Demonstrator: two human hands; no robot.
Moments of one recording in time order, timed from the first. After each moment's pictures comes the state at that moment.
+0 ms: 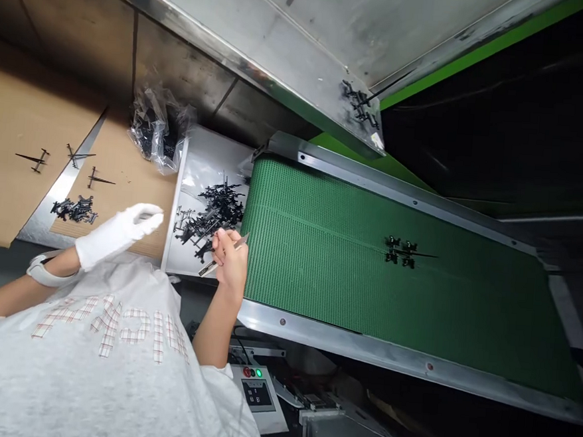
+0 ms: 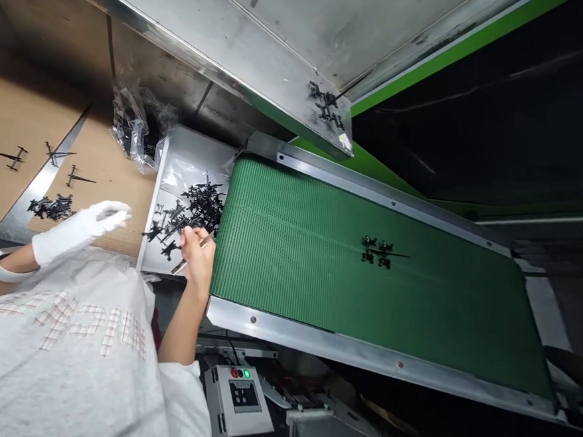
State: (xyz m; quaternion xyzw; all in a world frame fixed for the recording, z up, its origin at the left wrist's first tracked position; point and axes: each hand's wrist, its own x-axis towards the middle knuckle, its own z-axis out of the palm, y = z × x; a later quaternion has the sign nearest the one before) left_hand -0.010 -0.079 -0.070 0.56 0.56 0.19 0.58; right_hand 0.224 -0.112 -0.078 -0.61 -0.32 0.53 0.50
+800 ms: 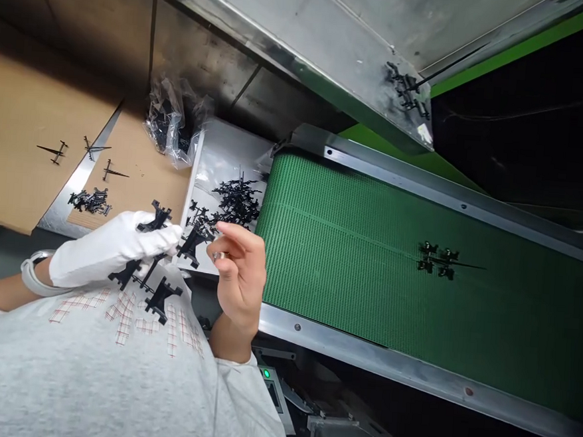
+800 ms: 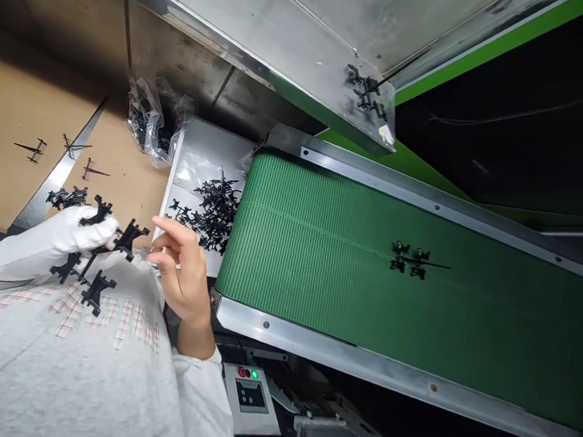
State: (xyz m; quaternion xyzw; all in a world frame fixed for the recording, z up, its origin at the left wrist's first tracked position) left_hand -0.010 -0.097 0.020 0.46 0.52 0.21 0.69; right_hand 0.190 -0.135 -0.016 -0.41 -0.65 0.38 0.51
